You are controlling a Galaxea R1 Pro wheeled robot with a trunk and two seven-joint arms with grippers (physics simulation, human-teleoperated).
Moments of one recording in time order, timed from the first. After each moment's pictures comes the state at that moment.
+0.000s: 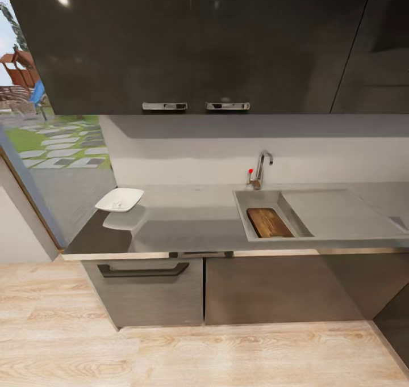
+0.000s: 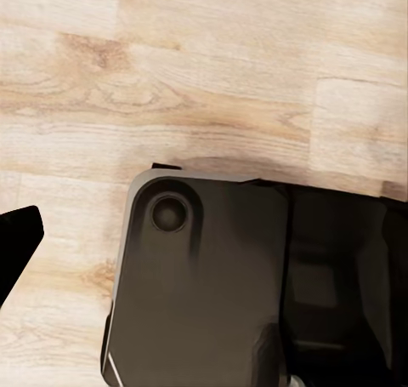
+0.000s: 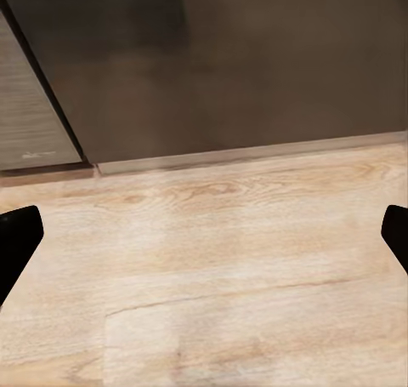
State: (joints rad) left arm 0.19 -0.01 0.10 -0.39 0.10 -0.42 -0.12; right arm -0.16 0.04 0.01 -0.03 -0.05 -0.97 -0.07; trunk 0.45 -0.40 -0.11
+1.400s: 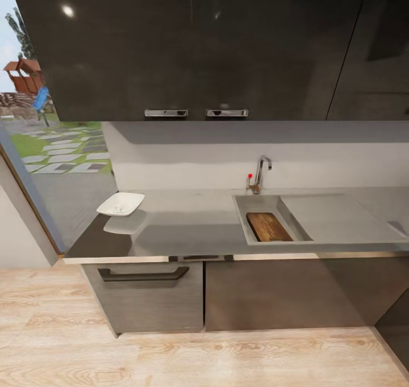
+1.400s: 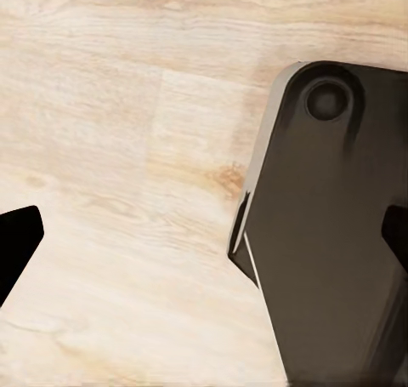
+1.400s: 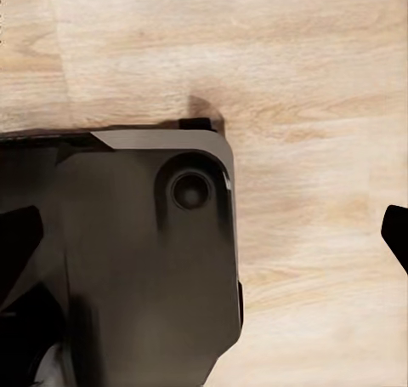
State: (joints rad) left arm 0.19 0.00 0.10 -0.18 0.11 -0.41 0.18; right arm -0.16 0.01 0.01 -0.03 -0.05 -0.15 -0.08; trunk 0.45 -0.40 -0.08
